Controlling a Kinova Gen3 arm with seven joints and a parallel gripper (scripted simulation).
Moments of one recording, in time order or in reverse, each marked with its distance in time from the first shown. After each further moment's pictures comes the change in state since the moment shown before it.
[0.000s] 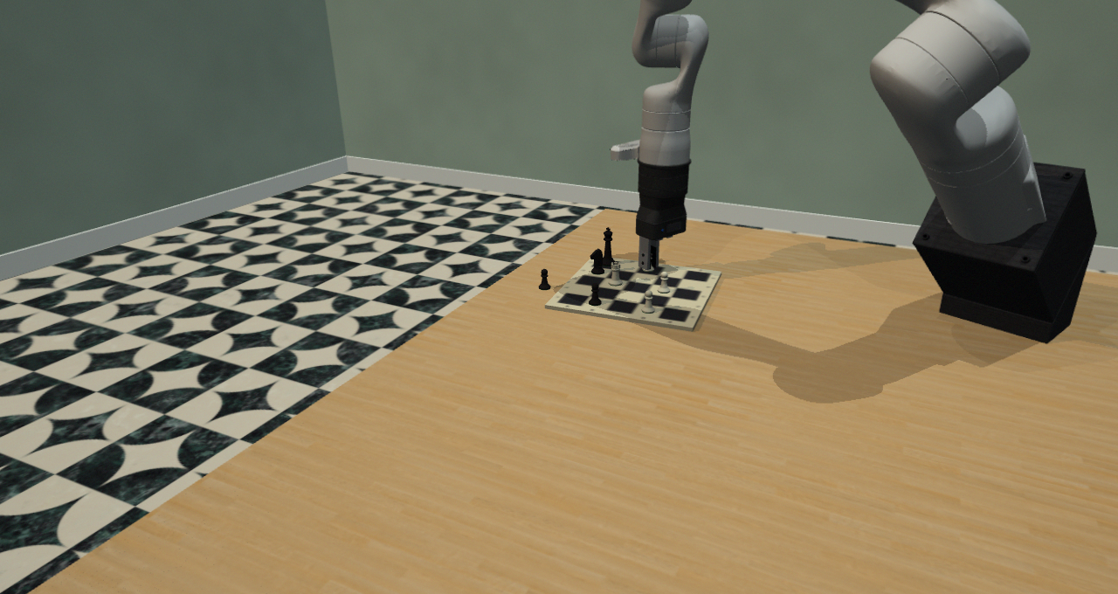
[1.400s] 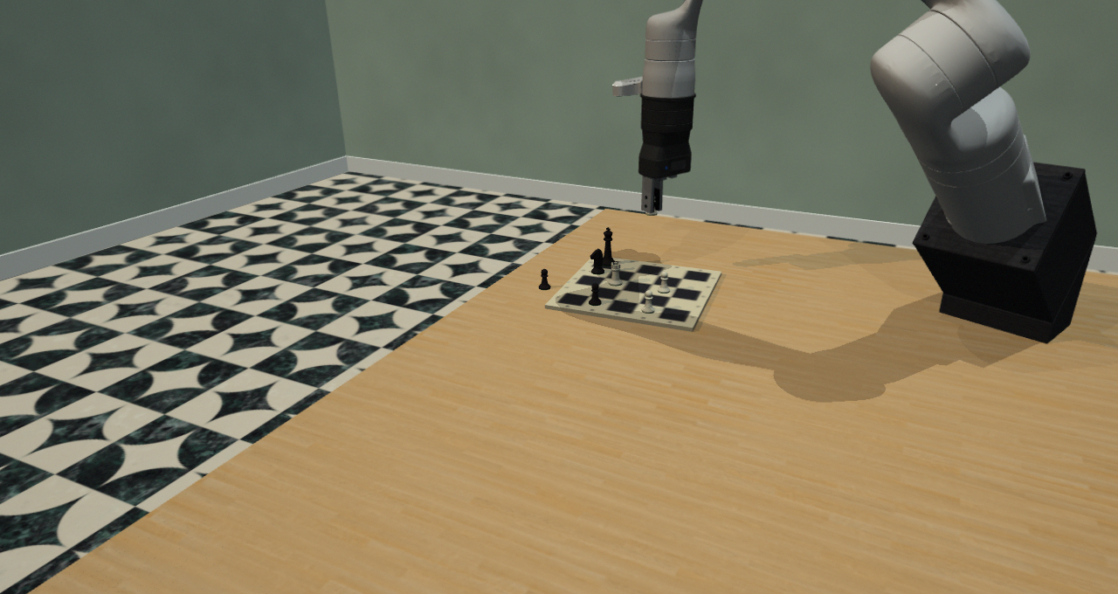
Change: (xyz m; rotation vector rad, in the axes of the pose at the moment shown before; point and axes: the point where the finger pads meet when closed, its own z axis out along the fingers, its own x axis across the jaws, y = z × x) arm 0.000 0.002 -0.096 -0.008 -0.003 0.002
